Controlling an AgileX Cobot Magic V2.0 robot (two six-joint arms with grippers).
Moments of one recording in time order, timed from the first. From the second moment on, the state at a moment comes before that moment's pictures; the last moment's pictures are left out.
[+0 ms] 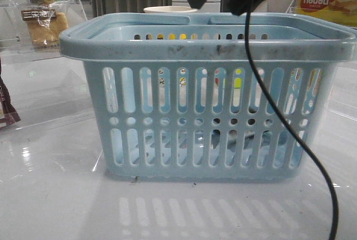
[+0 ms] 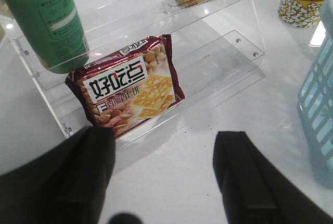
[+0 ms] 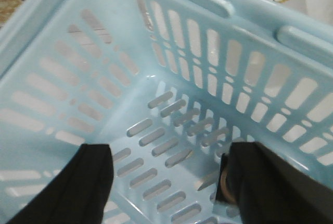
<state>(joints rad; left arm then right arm) -0.03 0.70 -0.69 0.01 0.63 0.02 0.40 1.51 -1.31 0.44 0.68 -0.35</state>
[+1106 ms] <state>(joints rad) -0.03 1.01 -0.85 0.00 0.62 0.02 0.37 0.84 -0.82 0.38 0.68 -0.38</state>
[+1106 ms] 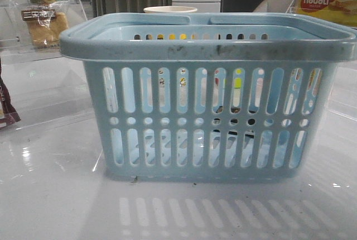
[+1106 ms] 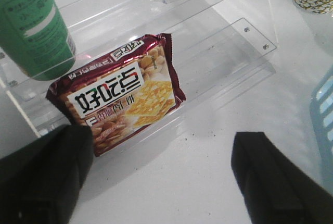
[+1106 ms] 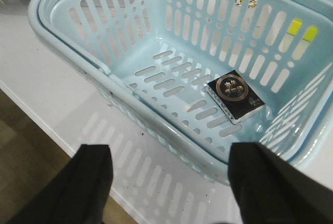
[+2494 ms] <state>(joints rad) -0.03 1.99 -1.61 -0.14 0.37 0.02 0.37 0.84 -0.82 0.38 0.69 -0.38</state>
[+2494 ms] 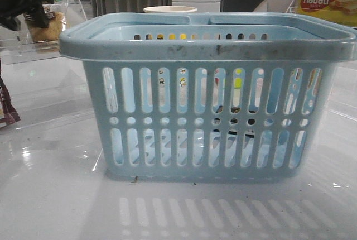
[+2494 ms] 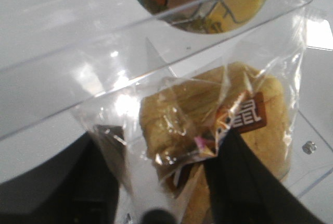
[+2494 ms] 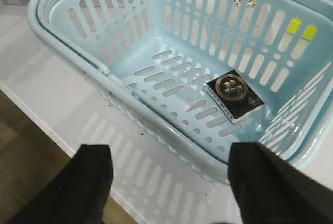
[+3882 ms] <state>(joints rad) -0.64 1.71 -1.62 -0.14 0.90 0.21 0.37 0.84 -0.82 0.38 0.69 -0.38</state>
